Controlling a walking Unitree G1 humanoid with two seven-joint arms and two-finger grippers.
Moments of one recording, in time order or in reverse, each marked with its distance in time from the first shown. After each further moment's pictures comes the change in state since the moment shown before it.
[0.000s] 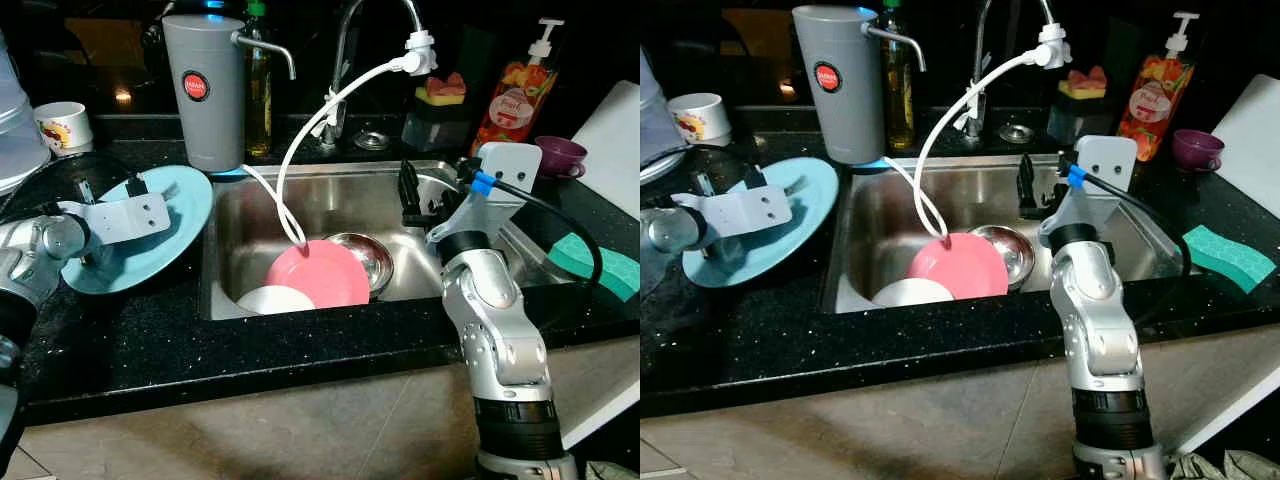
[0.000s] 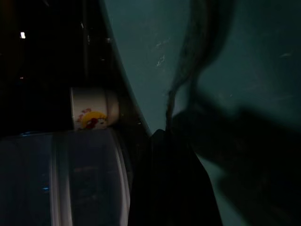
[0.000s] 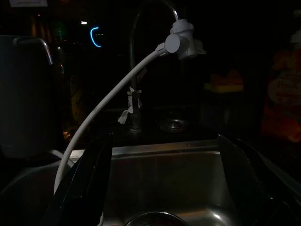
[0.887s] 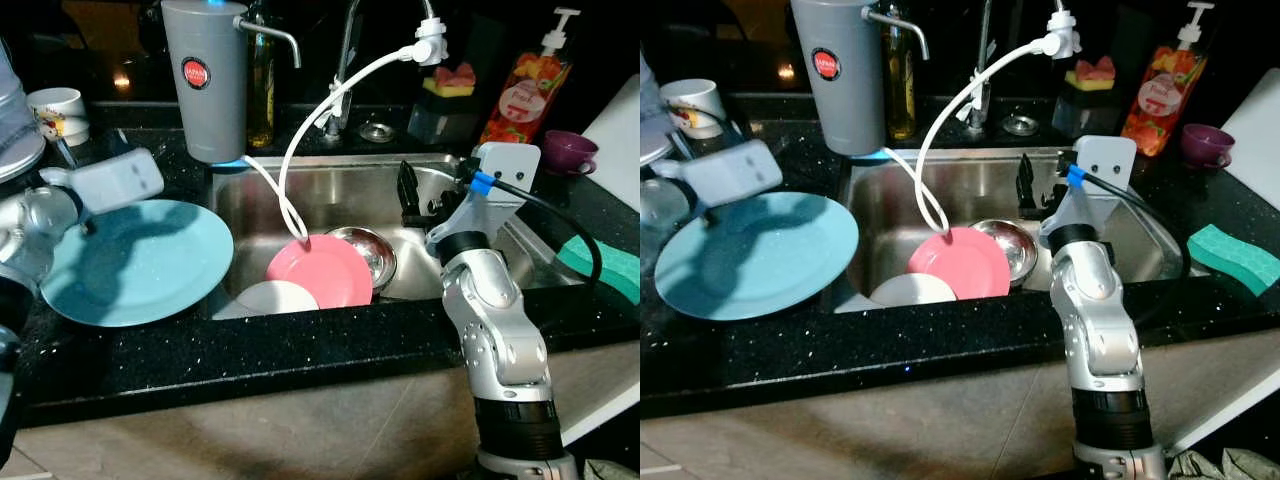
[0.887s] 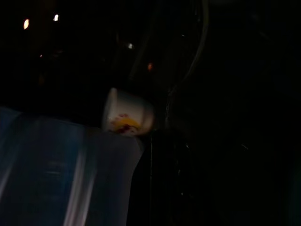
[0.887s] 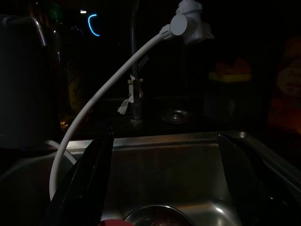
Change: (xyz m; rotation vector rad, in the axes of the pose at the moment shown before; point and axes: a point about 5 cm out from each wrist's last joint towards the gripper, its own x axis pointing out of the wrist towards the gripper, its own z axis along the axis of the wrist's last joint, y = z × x) left arm -0.019 0.061 0.011 -0.246 -0.105 0.275; right arm 0.000 0.000 0.000 0.001 0.004 0.002
